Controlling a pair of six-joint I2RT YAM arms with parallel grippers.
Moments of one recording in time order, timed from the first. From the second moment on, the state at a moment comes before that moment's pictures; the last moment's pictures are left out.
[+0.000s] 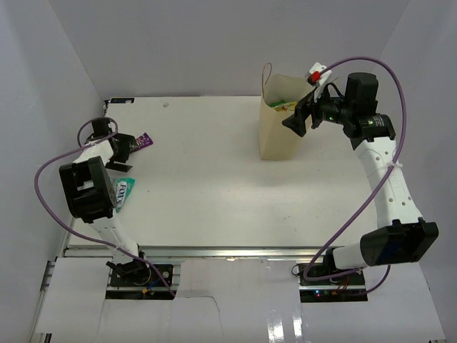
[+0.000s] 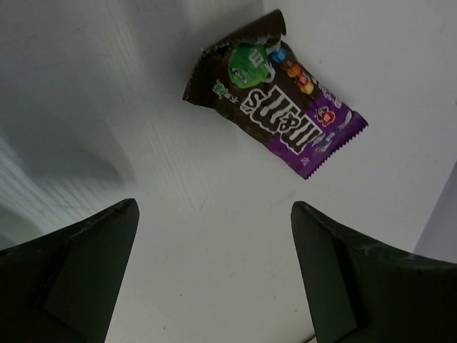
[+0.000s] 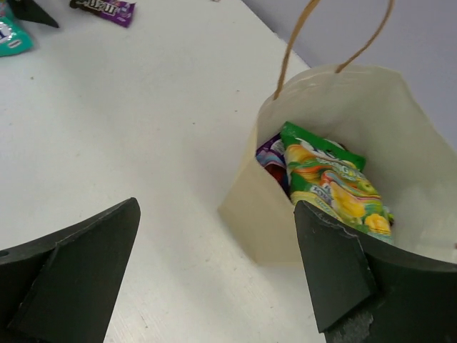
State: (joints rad) left arm 0.29 1.85 1.25 -0.37 0.04 -1.07; right arm 0.14 1.42 1.61 -0.58 -0.73 -0.39
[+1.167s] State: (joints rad) left arm 0.37 1.89 1.37 -0.92 -0.28 -0.90; right arm 0.11 1.33 1.38 -0.57 -0.90 -0.32
